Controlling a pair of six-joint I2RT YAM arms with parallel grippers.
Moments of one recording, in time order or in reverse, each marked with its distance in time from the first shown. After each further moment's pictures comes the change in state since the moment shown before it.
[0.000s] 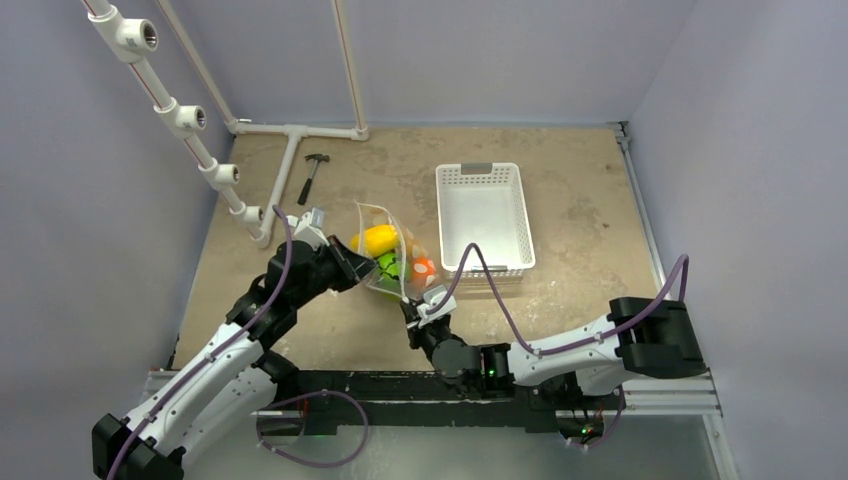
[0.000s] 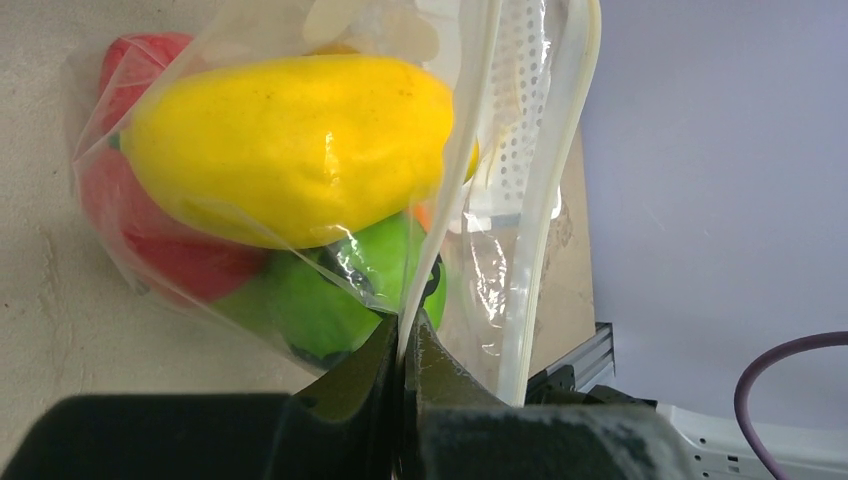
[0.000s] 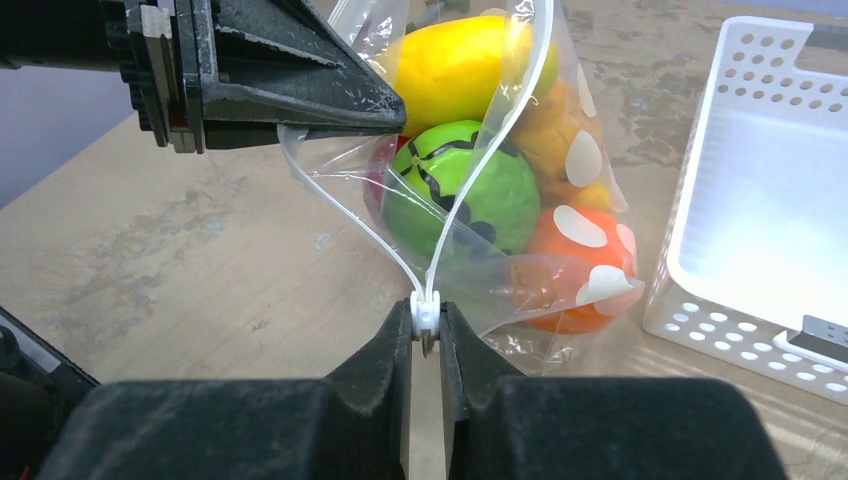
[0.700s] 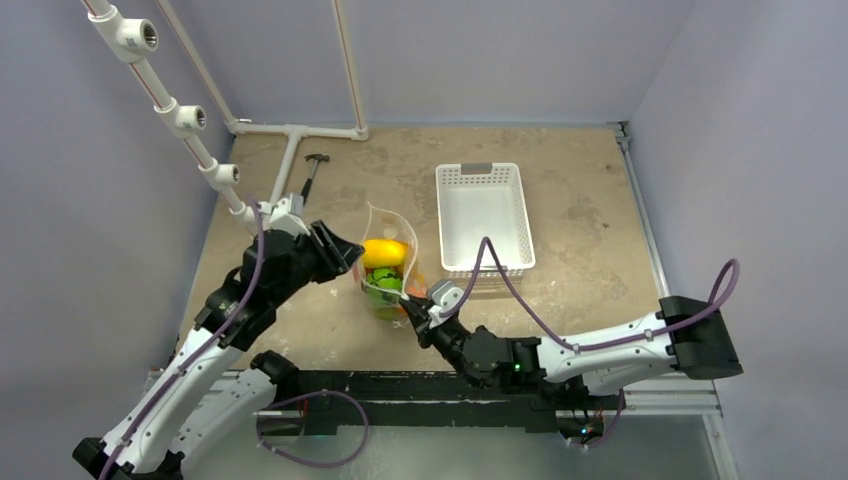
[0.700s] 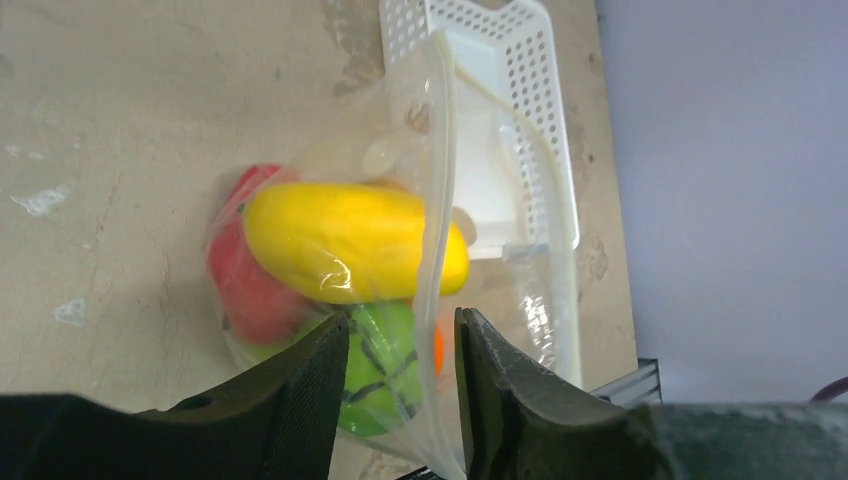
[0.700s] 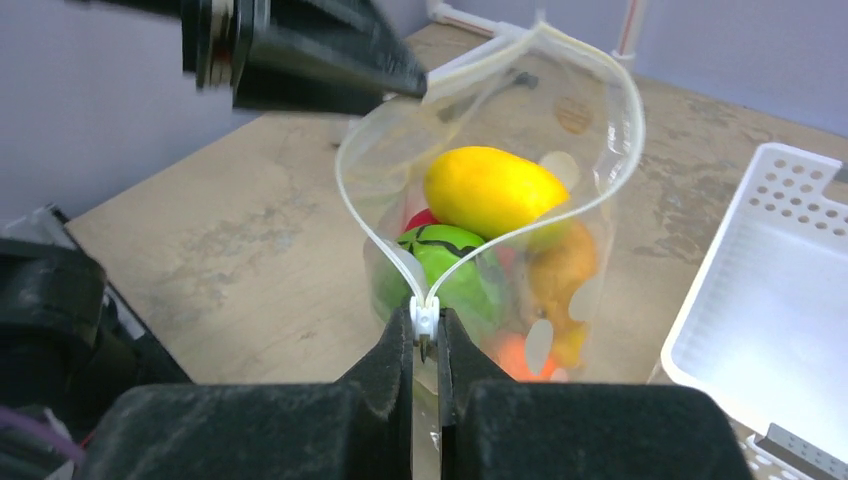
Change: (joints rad) left arm 0.000 -0.048 0.210 -0.290 -0.122 0.096; right arm 0.008 -0.202 -0.005 -0.030 -0.150 -0.187
